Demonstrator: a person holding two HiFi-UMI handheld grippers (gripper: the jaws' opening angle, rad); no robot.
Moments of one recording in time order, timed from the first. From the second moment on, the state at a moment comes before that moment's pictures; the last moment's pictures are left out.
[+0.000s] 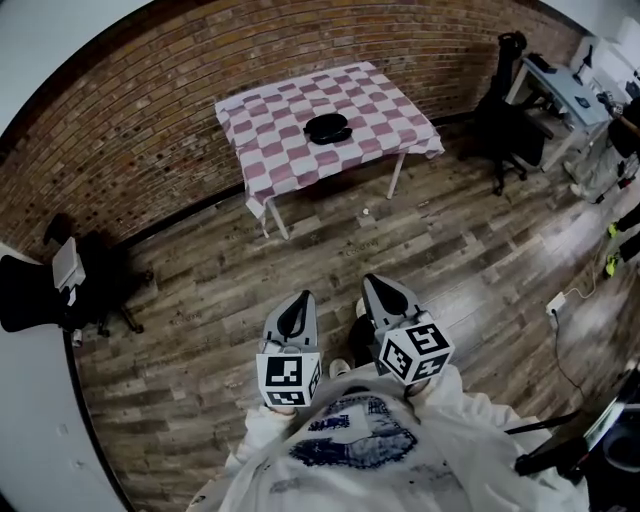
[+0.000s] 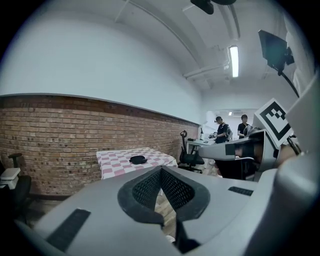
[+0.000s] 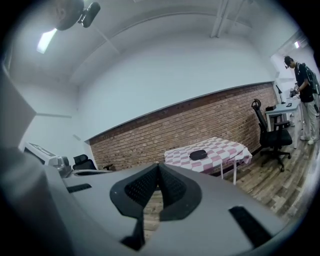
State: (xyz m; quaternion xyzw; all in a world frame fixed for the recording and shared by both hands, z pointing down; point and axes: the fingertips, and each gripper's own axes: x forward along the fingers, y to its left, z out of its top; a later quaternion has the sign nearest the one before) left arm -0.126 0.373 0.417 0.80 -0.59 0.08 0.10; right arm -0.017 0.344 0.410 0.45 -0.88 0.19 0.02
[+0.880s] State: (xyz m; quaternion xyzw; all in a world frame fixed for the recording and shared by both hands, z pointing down) left arm -0.120 0.213 0.417 0.80 -0.59 0.10 0.10; right arm -0.006 0.172 0.411 0.45 -0.87 0.21 0.01
